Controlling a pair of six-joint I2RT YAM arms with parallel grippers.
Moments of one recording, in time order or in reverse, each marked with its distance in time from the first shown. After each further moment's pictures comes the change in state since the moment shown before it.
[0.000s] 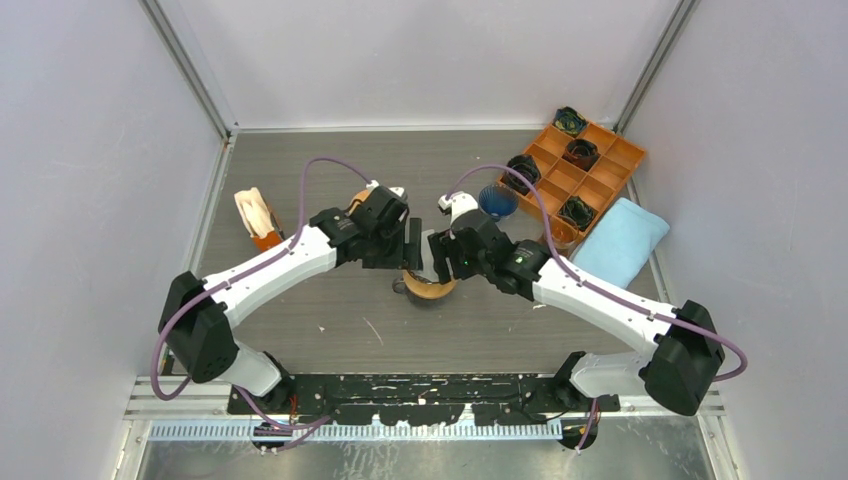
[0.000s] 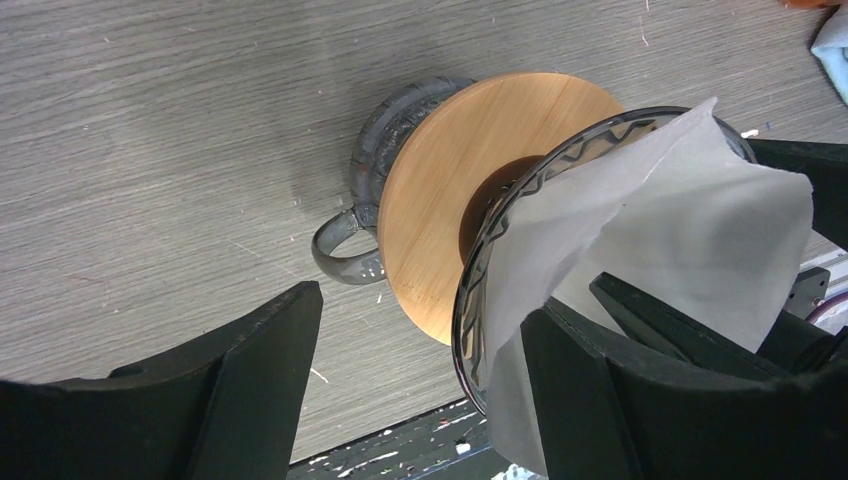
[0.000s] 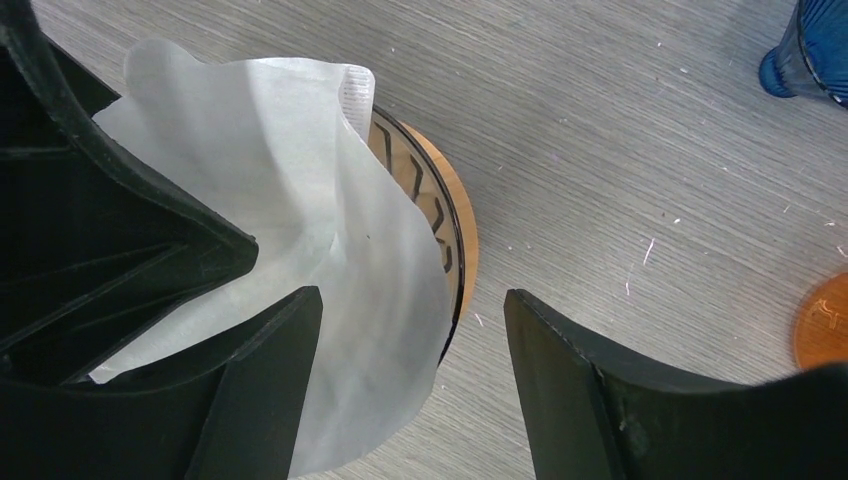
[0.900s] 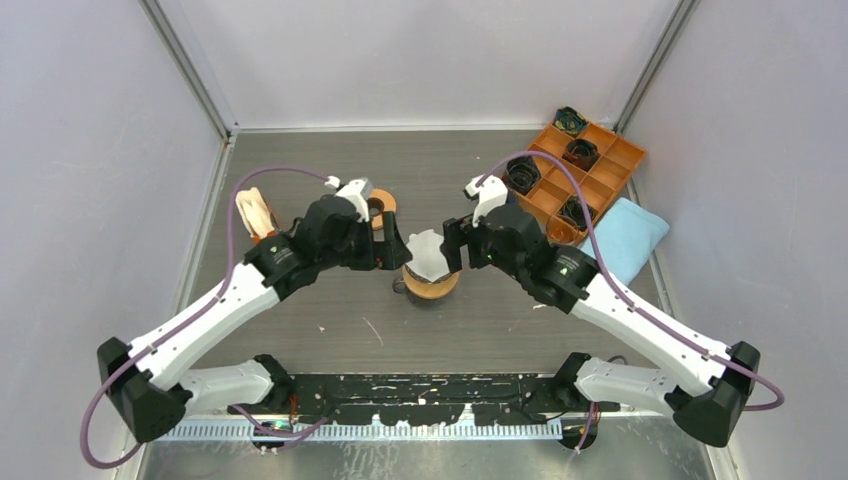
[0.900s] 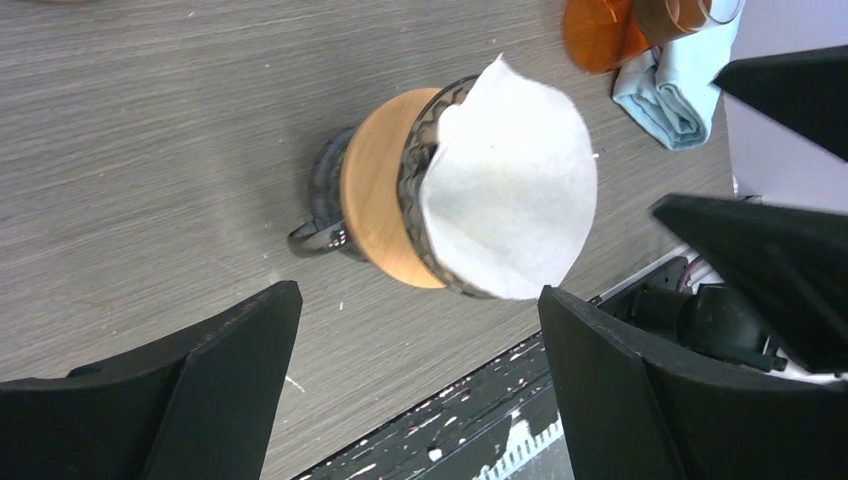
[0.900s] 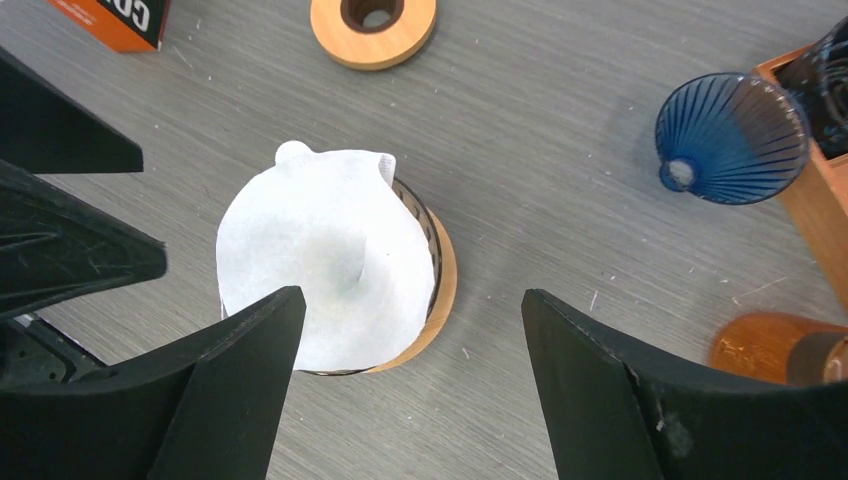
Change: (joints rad) left arm 0.027 -0.341 -0.134 0.122 0.035 0.014; right arm 0.000 -0.193 0.071 -0.038 0.037 -0.048
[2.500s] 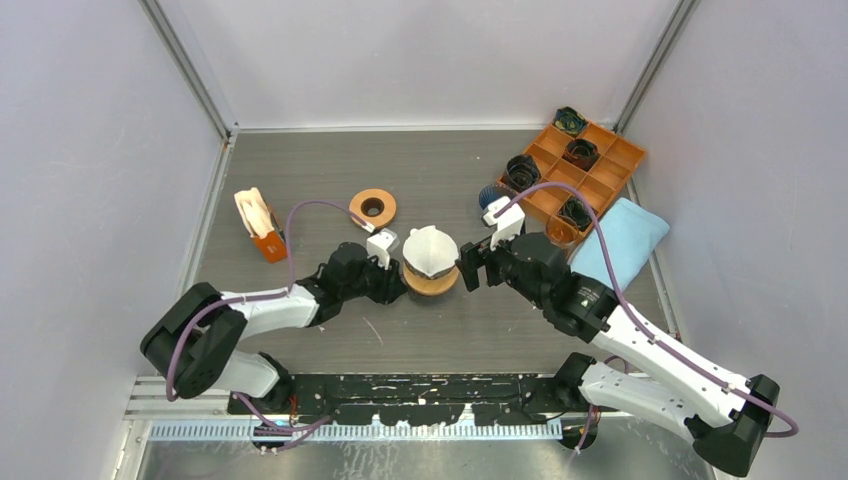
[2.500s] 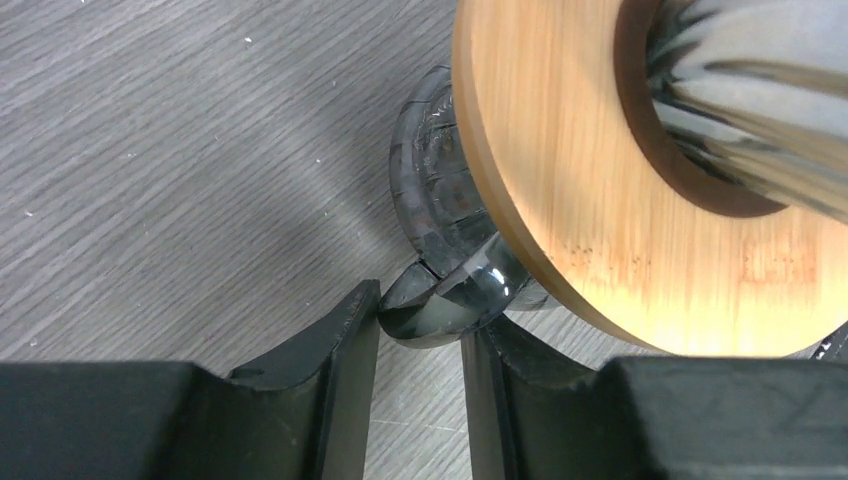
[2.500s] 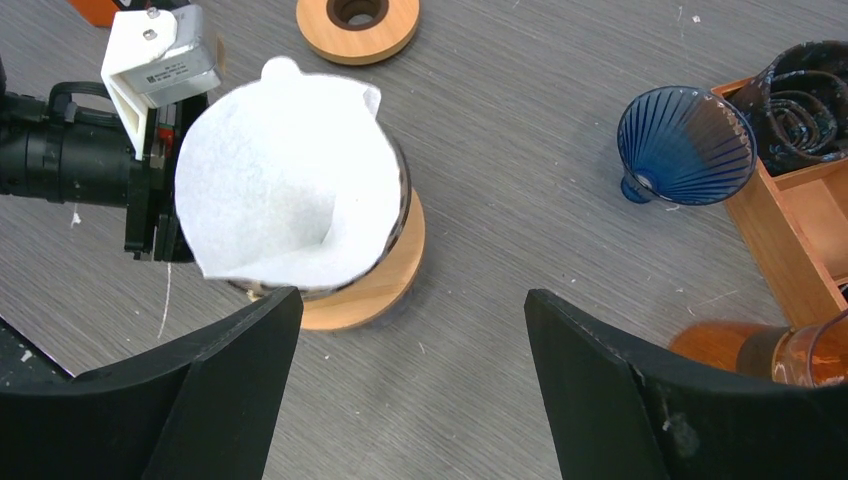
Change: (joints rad) left arm 0.063 0.233 -0.623 0.926 0.179 0.407; right arm -0.002 -0.243 -0.241 0.128 0.005 -0.130
